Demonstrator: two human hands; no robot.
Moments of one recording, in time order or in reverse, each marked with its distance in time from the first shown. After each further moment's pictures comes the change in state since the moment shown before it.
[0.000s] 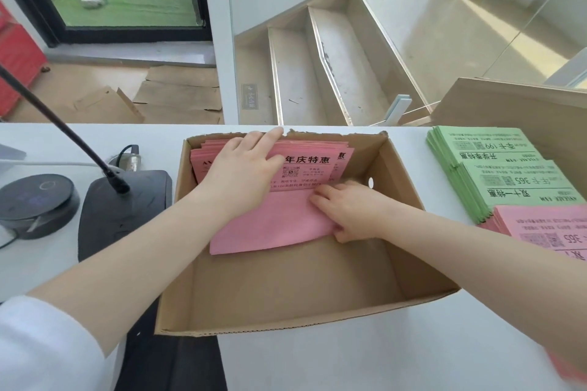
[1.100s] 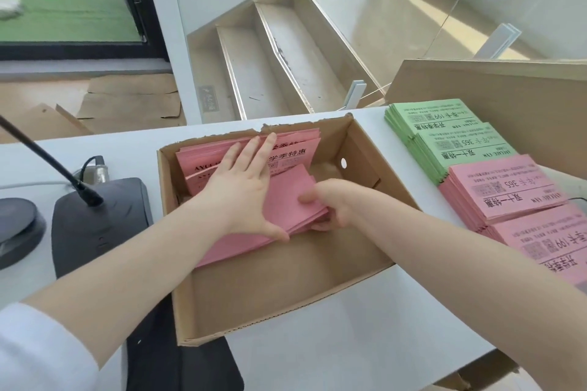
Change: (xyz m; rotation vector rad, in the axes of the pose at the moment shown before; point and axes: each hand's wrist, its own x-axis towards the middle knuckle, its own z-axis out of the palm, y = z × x) left_hand -0.016 0.028 -0.016 0.037 -0.423 0.080; right_hand -0.012 -0.043 -0.033 2.019 -0.098 1.097
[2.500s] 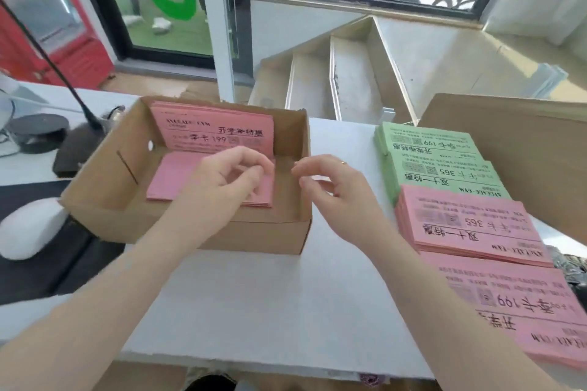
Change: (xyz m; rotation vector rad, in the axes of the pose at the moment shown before) left_hand -0.039 0.202 -0.071 -1.241 0.712 -0.459; right_hand -0.067 0.068 -0.165 -0.423 -0.130 -1.261
